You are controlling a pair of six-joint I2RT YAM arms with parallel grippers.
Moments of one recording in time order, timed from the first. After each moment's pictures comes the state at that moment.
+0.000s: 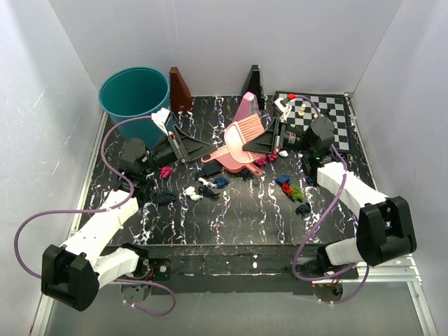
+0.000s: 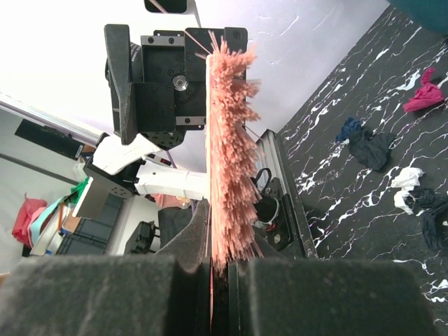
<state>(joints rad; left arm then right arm) -0.37 1.06 0.76 0.50 0.75 -1.19 0.35 1.37 0.89 0.71 -1.11 1.22</state>
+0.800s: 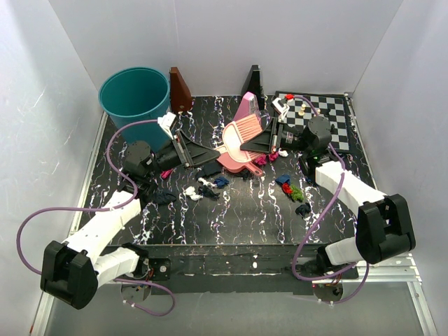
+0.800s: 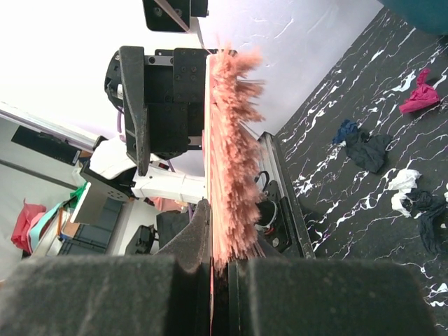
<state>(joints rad) -0.41 1.08 0.73 0.53 0.75 -1.21 0.37 1.40 0.90 0.72 -1.08 1.22</state>
